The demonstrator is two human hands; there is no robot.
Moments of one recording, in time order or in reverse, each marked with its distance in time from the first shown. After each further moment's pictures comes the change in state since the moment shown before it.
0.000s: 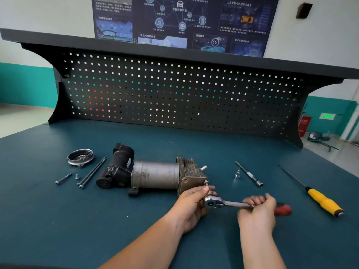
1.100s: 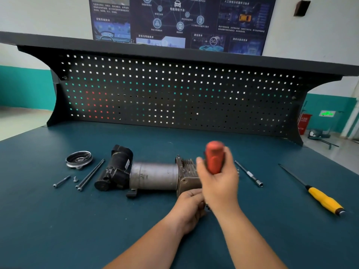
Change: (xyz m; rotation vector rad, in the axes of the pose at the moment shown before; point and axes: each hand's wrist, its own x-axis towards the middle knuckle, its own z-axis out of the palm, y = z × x) left_hand 0.012 -0.013 -0.007 0.067 0.008 0.042; right_hand -0.064 0.034 0.044 -0.845 -0.927 -0.958
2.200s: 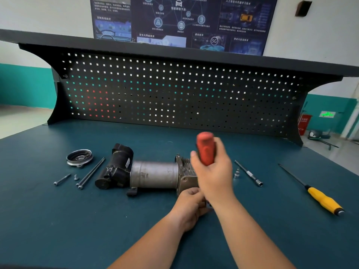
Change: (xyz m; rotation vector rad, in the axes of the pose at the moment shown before) left_hand -0.008 0.009 0.009 0.046 0.005 0.020; right_hand 0.013 -0.006 0.010 -0.024 -0.107 0.017
